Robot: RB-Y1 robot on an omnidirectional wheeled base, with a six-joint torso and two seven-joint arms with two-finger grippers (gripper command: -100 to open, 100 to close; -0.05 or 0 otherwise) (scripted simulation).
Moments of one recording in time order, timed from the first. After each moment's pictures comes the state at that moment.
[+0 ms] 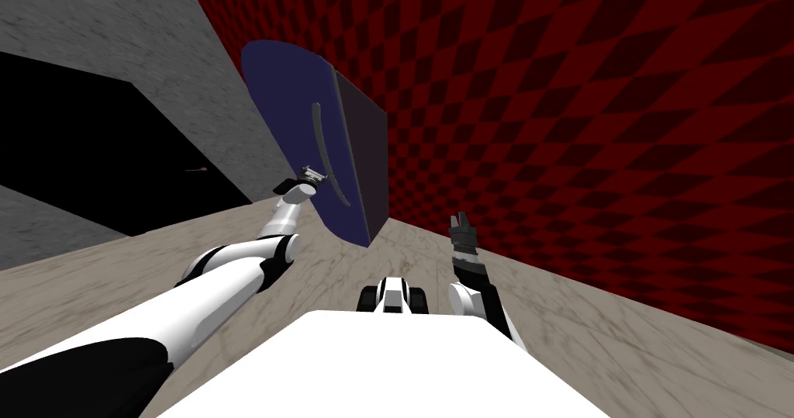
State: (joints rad) left arm -0.77 0.68 0.40 -0.91 0.82 0.12 0.21; right arm 0.52 -0.03 0.06 -2.22 -0.12 -0.43 0.10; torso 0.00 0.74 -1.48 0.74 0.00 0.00
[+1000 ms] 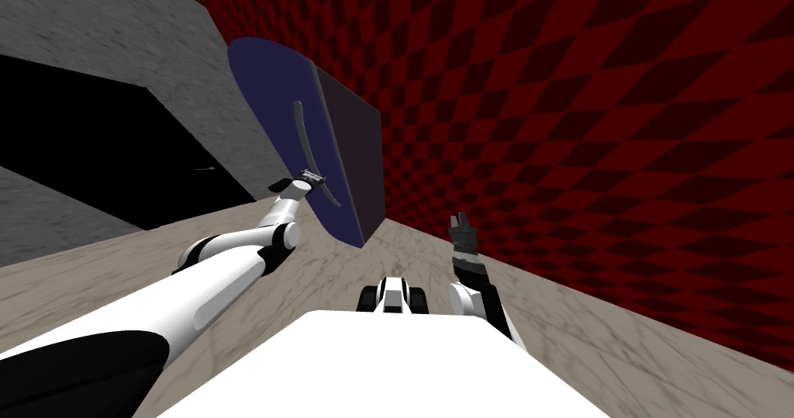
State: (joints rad) left arm -0.89 0.73 0.46 -0.69 0.89 0.18 0.16; right arm 0.52 -0.03 0.06 -2.22 -0.12 -0.43 0.10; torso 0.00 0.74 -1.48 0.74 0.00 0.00
